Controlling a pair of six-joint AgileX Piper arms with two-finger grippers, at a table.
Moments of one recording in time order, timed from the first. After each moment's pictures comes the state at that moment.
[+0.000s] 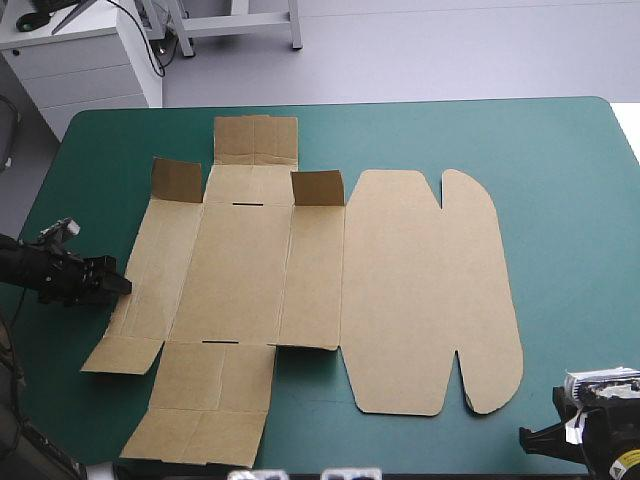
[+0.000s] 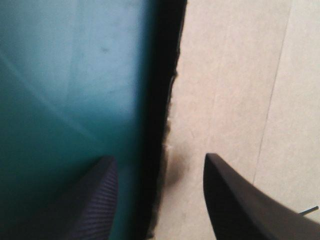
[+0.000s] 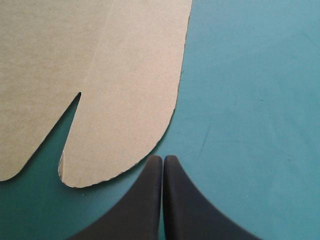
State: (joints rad) left arm 0.57 1.81 -1.19 -0.60 1.20 0.73; right arm 0.13 0.17 -0.48 0.01 1.06 0.00
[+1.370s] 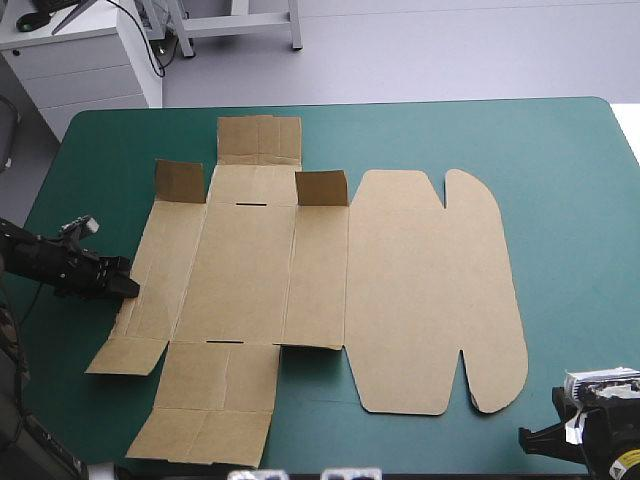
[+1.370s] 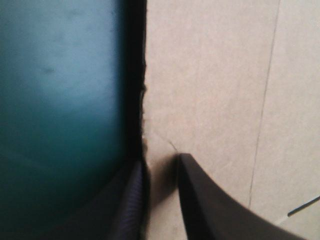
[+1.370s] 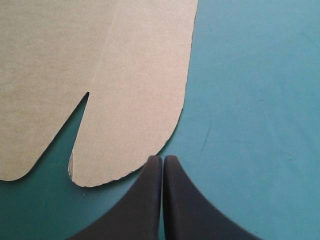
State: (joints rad) left arm 0.51 1.85 -1.21 -0.59 1.21 0.76; right arm 0.13 0.17 -0.48 0.01 1.06 0.00
